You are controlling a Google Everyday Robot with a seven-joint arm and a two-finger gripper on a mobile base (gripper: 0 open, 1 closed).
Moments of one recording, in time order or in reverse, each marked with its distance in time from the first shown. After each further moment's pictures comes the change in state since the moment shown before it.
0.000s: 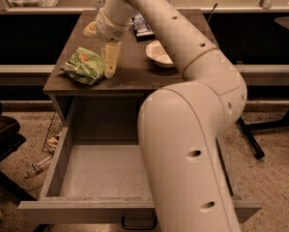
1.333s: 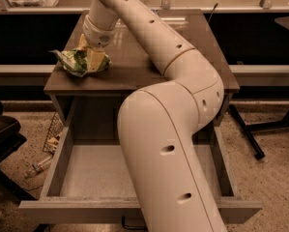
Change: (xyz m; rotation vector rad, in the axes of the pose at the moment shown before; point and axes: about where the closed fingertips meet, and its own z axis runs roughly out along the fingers) arm -0.007 -0.015 0.042 -0.046 0.061 0.000
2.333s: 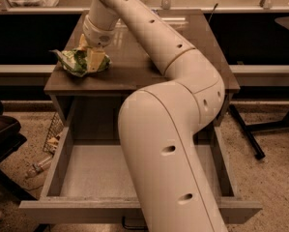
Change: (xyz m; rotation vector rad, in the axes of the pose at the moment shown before) arm 0.001 0.001 -0.003 0.003 0.004 0.008
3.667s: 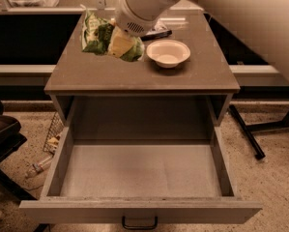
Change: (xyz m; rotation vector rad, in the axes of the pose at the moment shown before) arm -0.024 0.109 -0.181 0.473 0.092 0.411
